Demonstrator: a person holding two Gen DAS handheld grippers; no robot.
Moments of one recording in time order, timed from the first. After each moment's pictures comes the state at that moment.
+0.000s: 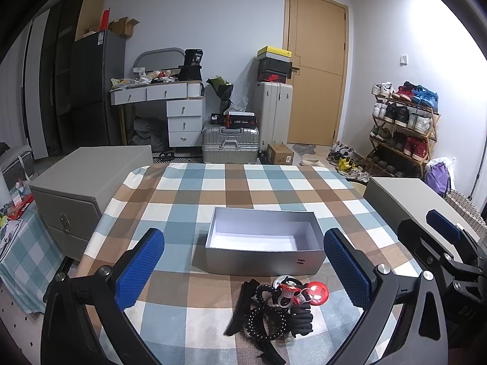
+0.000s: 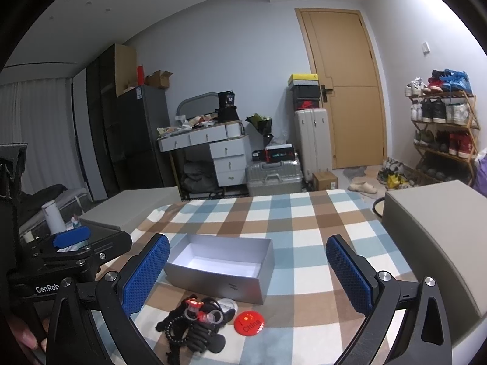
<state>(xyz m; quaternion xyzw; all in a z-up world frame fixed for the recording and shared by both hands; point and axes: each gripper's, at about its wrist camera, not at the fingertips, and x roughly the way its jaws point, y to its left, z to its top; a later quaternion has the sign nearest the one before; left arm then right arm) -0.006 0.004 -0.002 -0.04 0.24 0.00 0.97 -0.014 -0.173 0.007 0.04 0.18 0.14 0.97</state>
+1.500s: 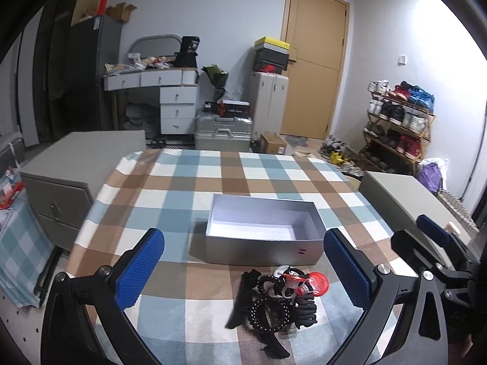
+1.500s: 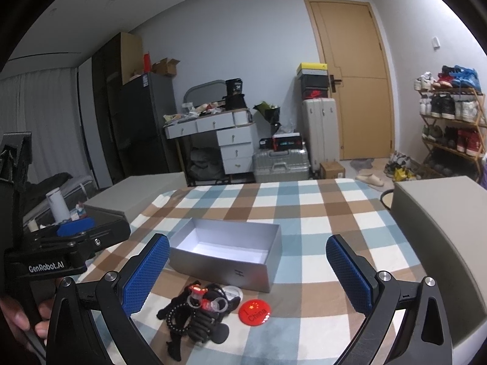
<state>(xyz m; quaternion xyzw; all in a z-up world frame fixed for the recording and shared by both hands) -0.002 0.024 -0.014 -0.06 0.27 -0.03 0.96 -0.007 -0.166 -0.008 0.03 0.21 0.16 0.96</state>
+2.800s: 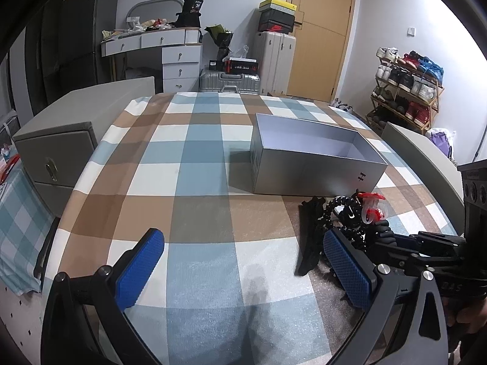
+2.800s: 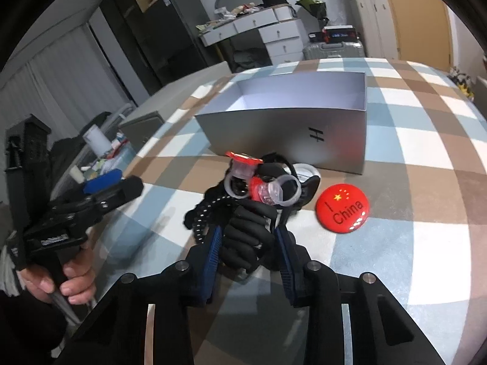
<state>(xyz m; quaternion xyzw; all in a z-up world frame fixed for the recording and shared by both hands) -0.010 0.071 -0.084 -0.05 0.35 -0.04 0.93 0.021 -0.120 -0.113 0.05 0.43 0.30 0.85</state>
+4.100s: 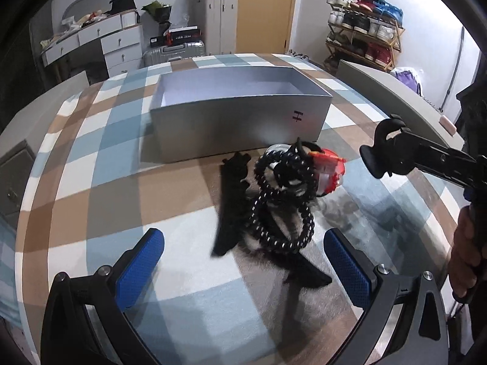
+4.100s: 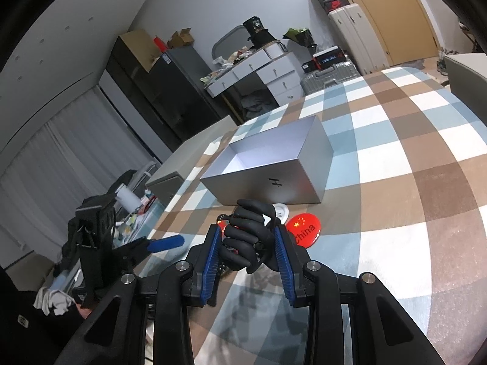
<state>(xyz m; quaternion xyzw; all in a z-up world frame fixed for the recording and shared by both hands) 0.000 0.003 -0.102 0.03 0.43 -0.14 0.89 0.016 -0.200 -0.091 0.18 0.36 0.32 0.86</state>
